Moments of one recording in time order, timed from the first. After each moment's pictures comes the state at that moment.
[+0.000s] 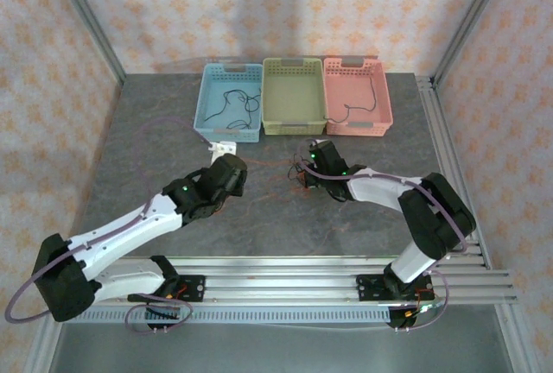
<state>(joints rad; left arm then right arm) -0.75 1.11 0.84 -0.55 -0.54 -0.53 0.60 1.59 0.80 -0.08 0.11 0.41</state>
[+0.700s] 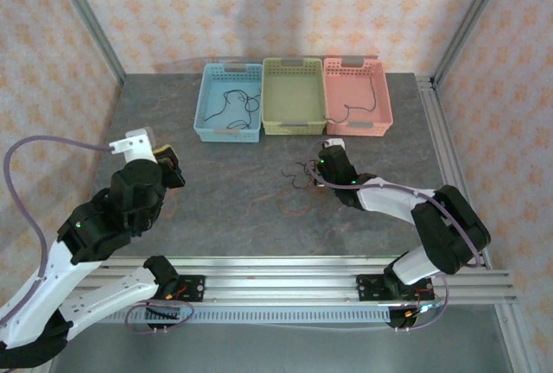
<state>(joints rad) -0.73 0.71 1.14 -0.89 -0.73 -0.59 0.59 1.48 0.69 0.03 0.27 0.40</state>
